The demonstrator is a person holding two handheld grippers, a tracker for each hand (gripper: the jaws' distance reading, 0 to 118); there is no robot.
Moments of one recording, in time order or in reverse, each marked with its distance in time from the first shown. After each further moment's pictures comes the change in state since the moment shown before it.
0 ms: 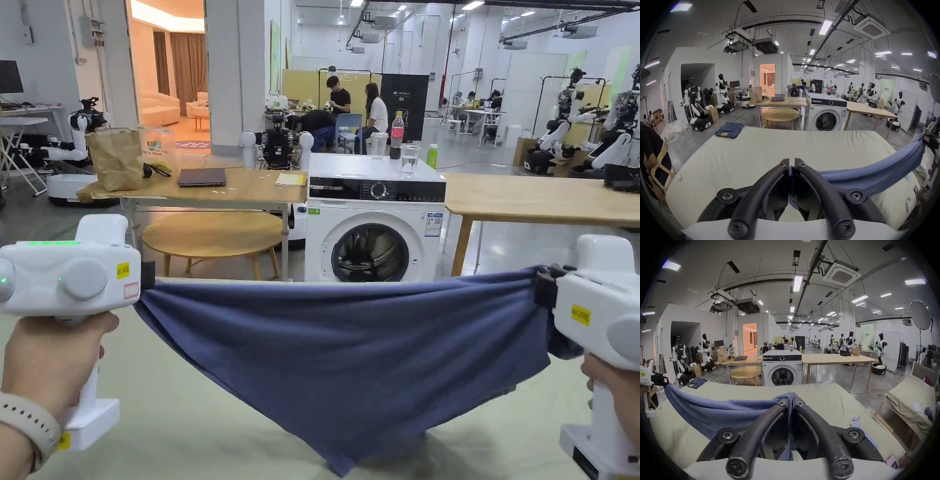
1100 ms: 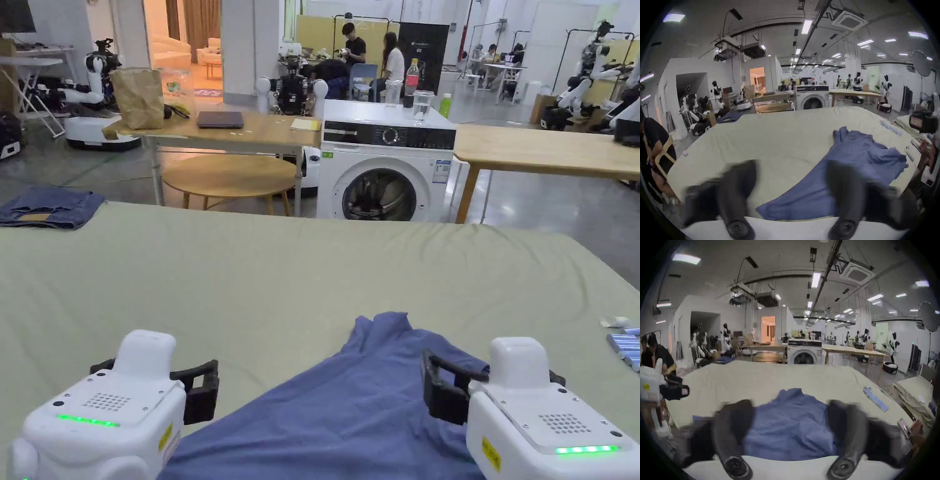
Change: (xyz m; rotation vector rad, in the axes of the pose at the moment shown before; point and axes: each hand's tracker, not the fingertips) left arm 0.046 -0.227 0.169 0.016 -0.042 -0.141; right arm -0.112 -0.159 0.193 -0.038 0.165 0.051
